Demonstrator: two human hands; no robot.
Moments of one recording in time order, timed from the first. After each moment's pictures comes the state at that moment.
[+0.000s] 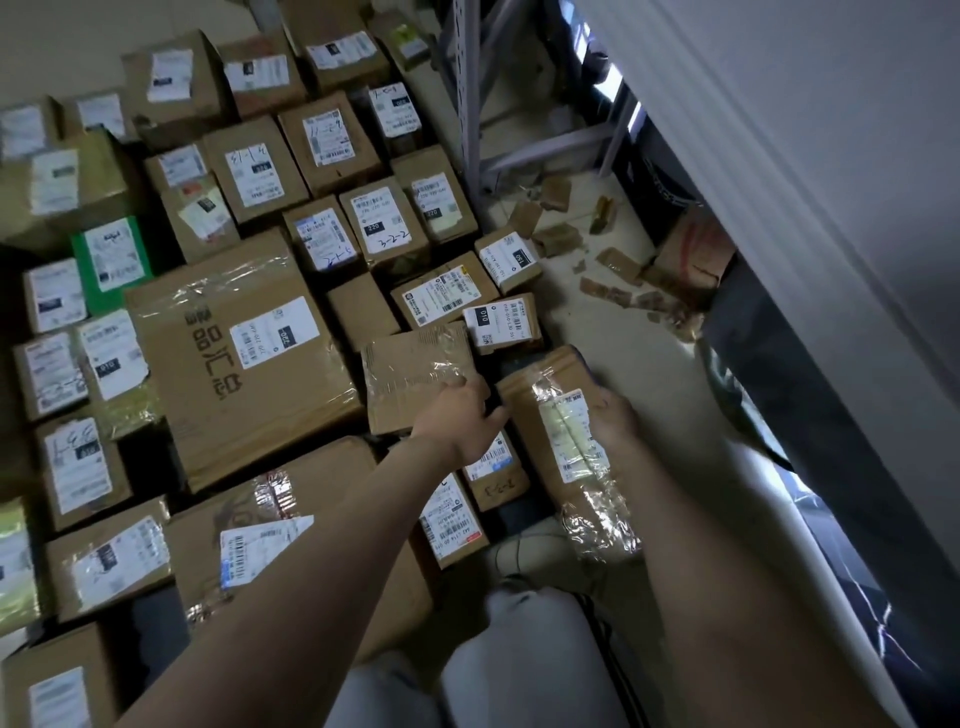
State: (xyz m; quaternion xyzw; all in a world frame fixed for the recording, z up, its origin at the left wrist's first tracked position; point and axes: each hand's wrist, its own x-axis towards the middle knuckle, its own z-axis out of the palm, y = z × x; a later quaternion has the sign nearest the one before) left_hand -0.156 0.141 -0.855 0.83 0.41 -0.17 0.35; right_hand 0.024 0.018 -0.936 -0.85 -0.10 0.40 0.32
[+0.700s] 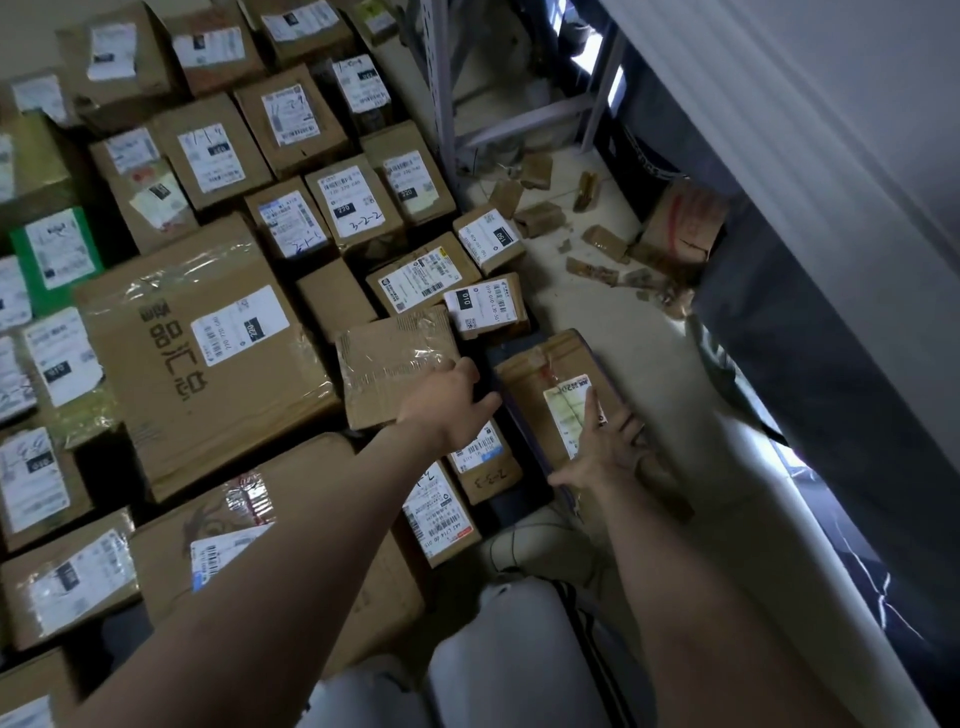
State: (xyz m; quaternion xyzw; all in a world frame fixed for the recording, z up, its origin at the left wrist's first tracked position) left_hand -0.148 0.144 -0.883 0.85 0.39 -0.16 0.31; right_hand -0.005 -0.021 -0.994 -0.90 -0.24 0.31 -0.17
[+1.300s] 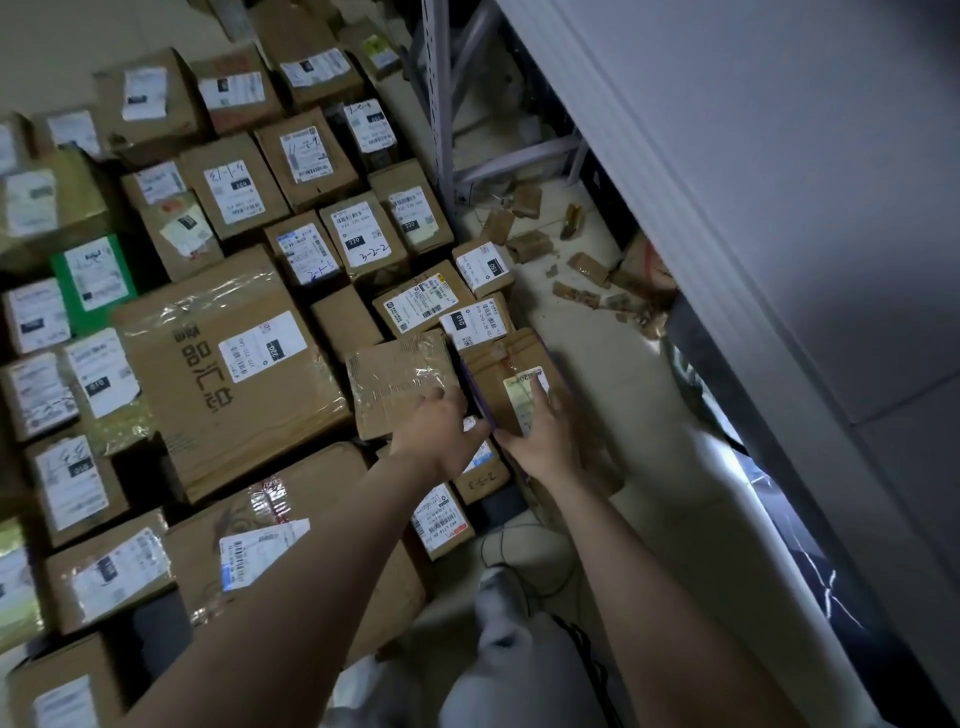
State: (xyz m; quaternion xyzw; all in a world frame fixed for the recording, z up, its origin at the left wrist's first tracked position) left_hand -0.167 0.132 -0.814 0.84 0.41 -0.15 0.33; right_hand -0.041 0.024 -0.892 -0.88 -0.28 0.34 0.17
